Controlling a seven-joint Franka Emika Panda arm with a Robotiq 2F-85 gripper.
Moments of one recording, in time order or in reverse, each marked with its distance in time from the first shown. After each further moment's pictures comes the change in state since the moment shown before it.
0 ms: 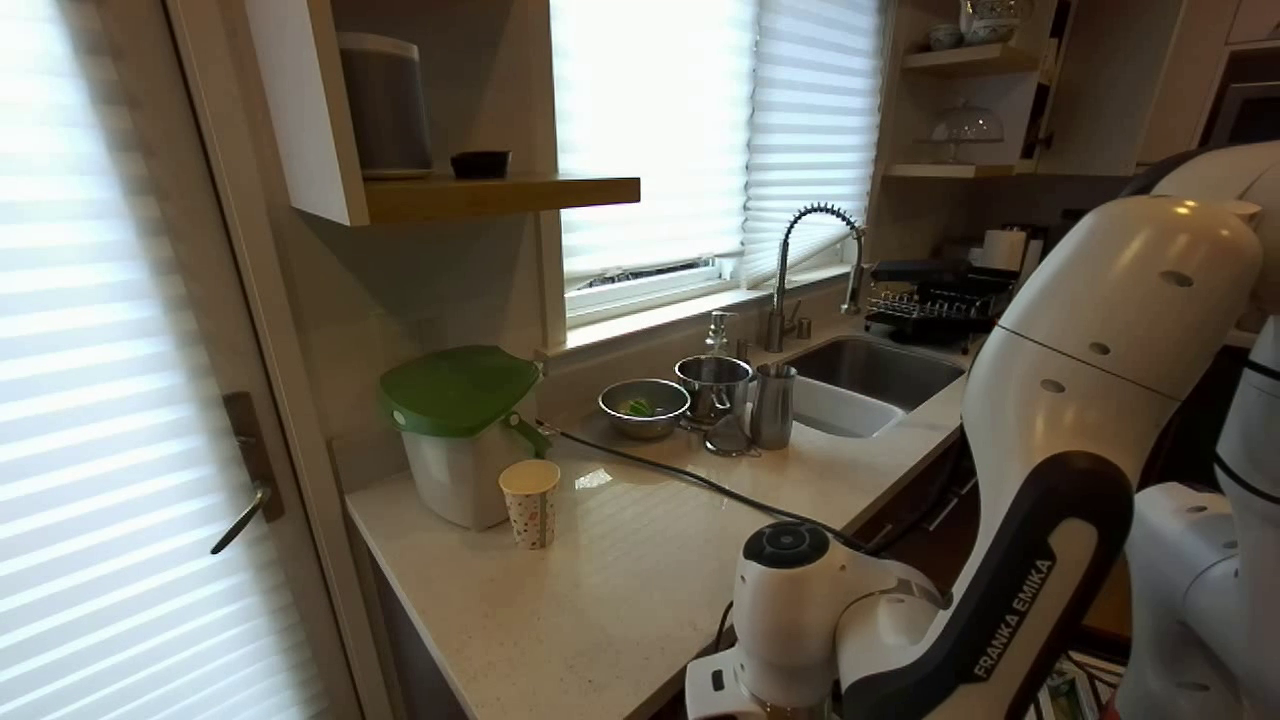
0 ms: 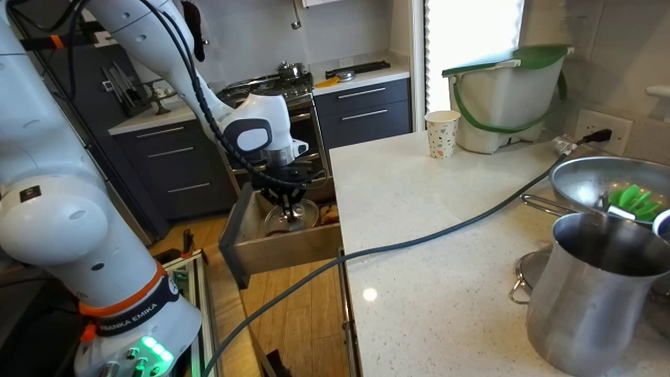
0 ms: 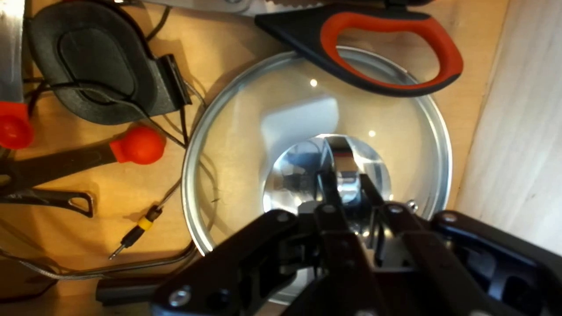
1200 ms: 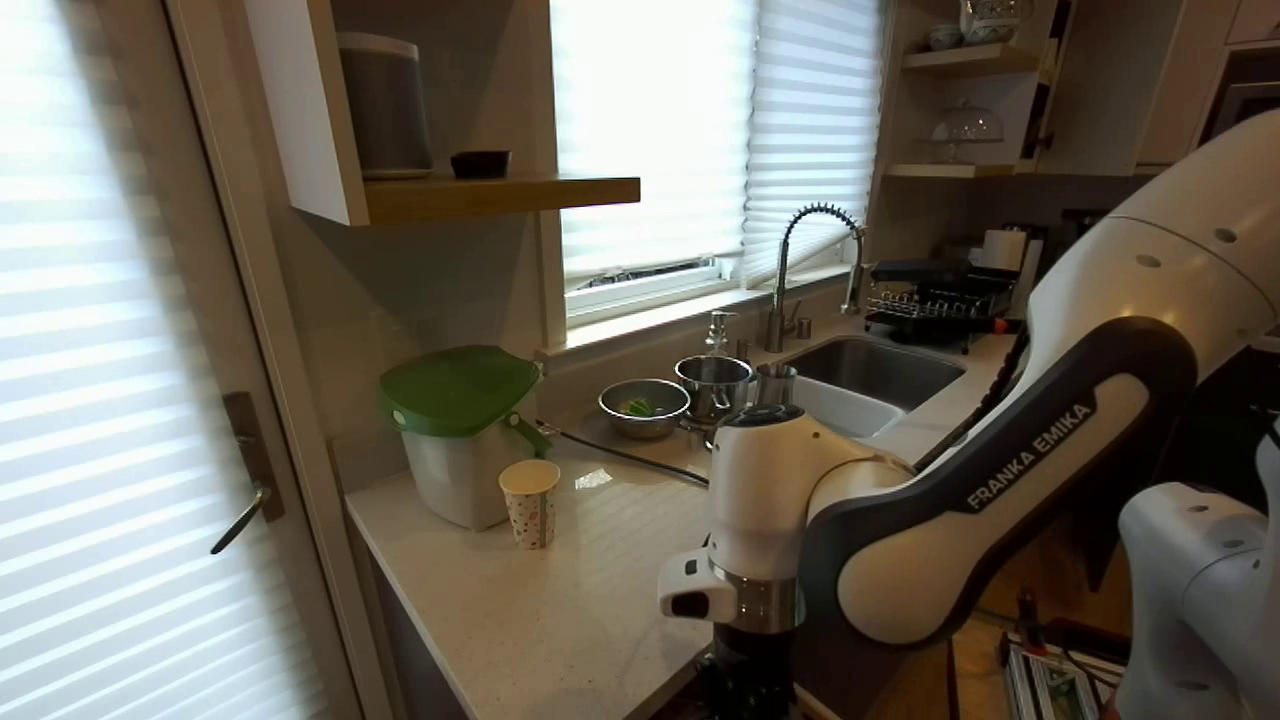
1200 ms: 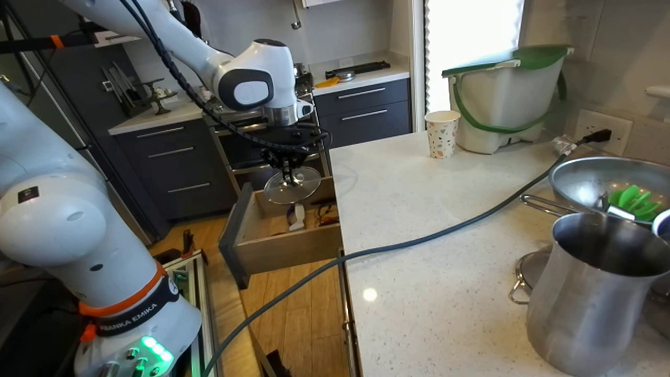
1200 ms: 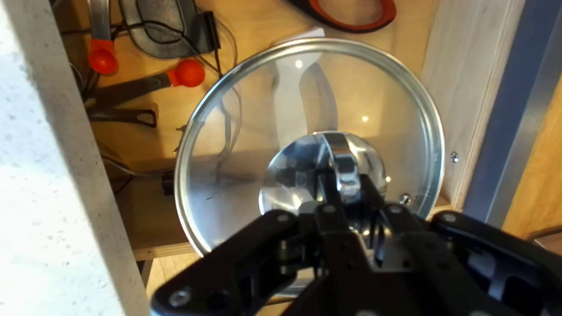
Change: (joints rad) arm -0.020 -0.225 -0.055 0.111 0.103 -0.328 -0.047
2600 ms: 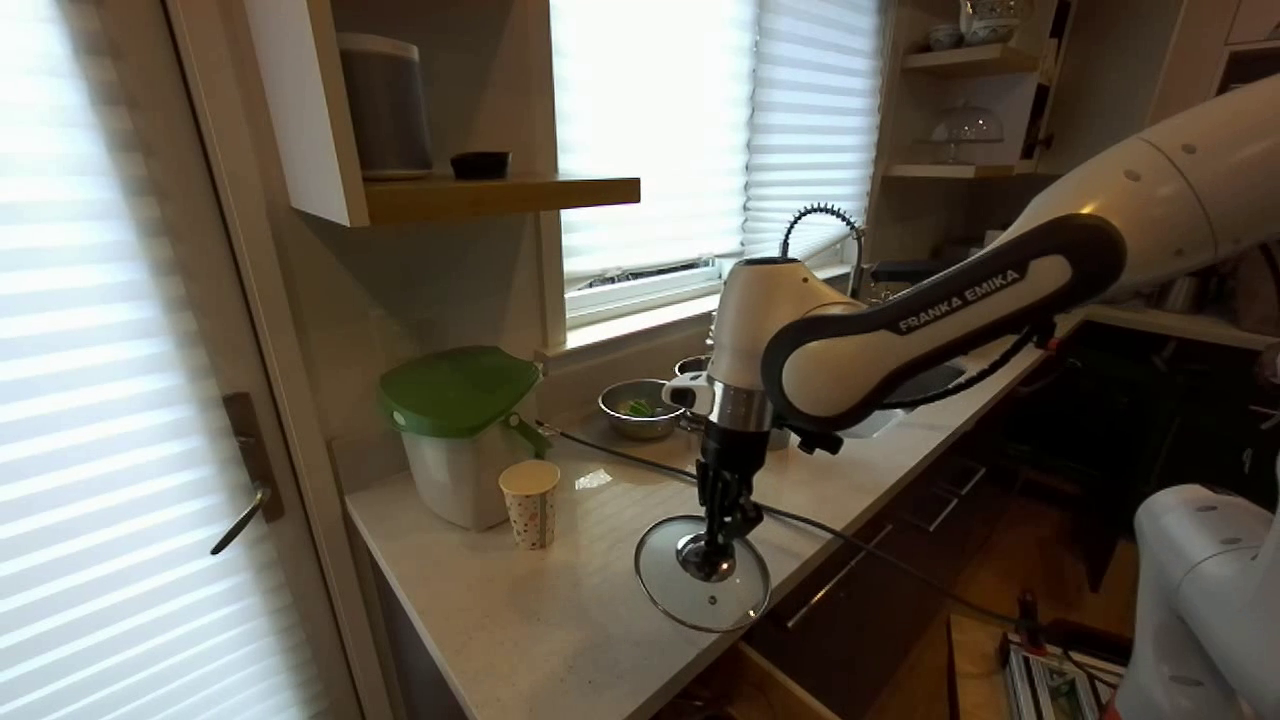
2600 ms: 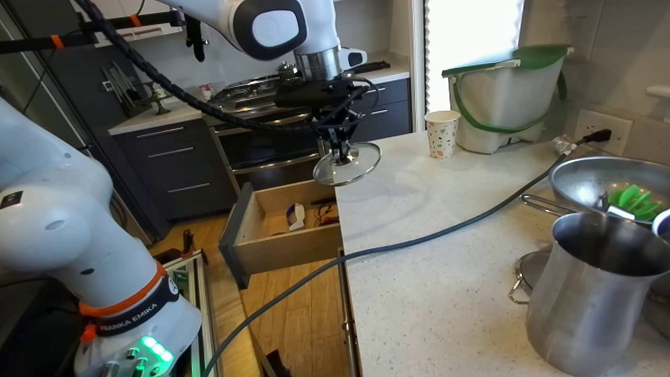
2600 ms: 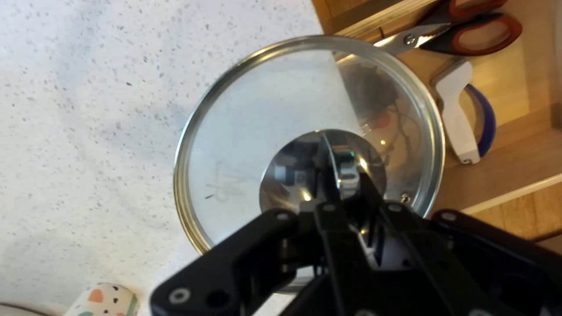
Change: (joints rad) arm -0.158 -0.085 -0.235 0.167 -0.259 -0.136 0.224
